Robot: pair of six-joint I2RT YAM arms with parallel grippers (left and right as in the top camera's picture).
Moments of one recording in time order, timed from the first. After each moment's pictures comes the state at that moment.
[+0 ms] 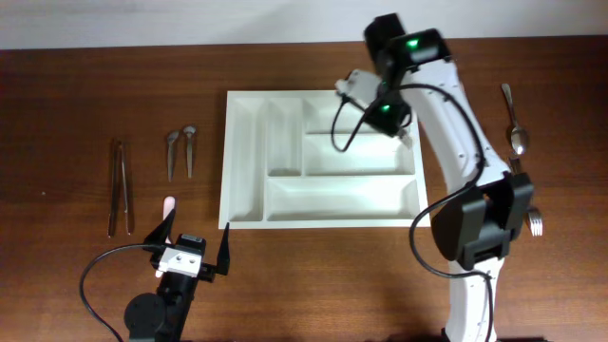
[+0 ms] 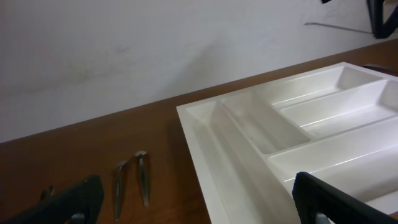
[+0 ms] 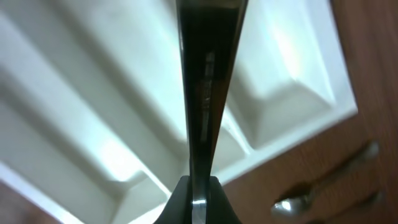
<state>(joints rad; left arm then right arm) -0.02 0.01 0.01 -0.06 0.21 0.18 0.29 2.20 2.22 -1.46 0.06 -0.75</state>
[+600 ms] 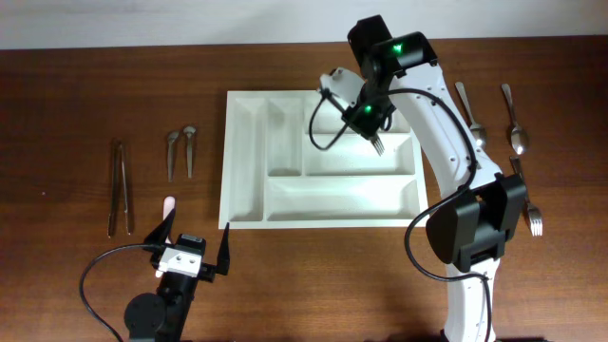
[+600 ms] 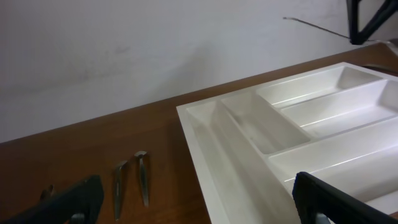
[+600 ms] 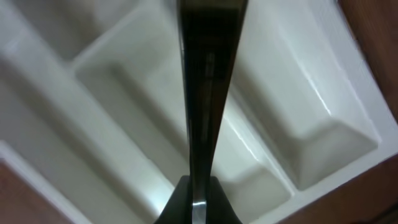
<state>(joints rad) -0.02 0.01 0.01 -0.06 0.21 0.18 0.32 2.20 2.22 -1.39 -0.08 -0.52</state>
